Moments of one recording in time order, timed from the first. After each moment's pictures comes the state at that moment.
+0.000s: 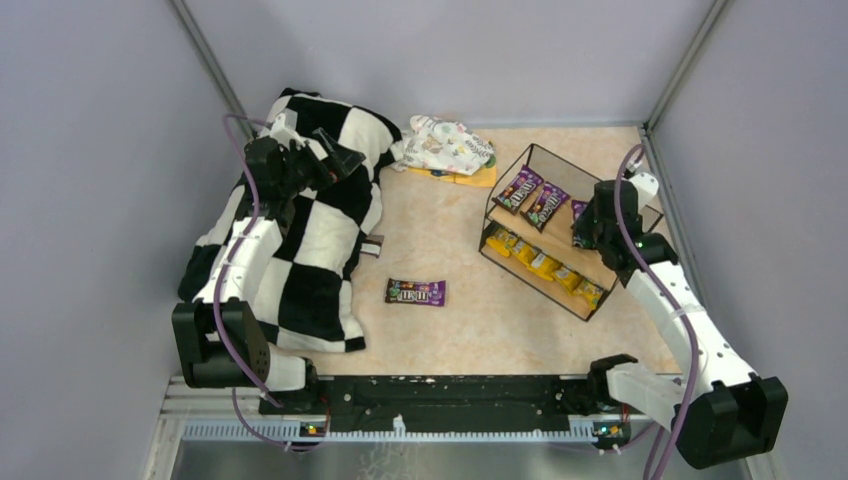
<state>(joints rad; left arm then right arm) 0.02 1.39 1.08 0.05 0.54 -0.60 0.21 1.03 0.92 -0.57 0.38 0.56</state>
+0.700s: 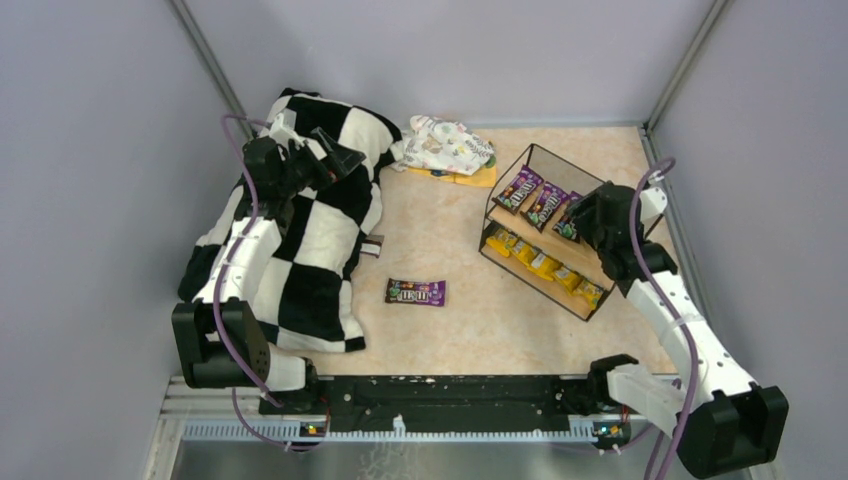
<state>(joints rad) 0.03 1.39 1.08 0.06 0.57 -0.63 0.21 1.00 0.84 -0.39 0.37 0.96</state>
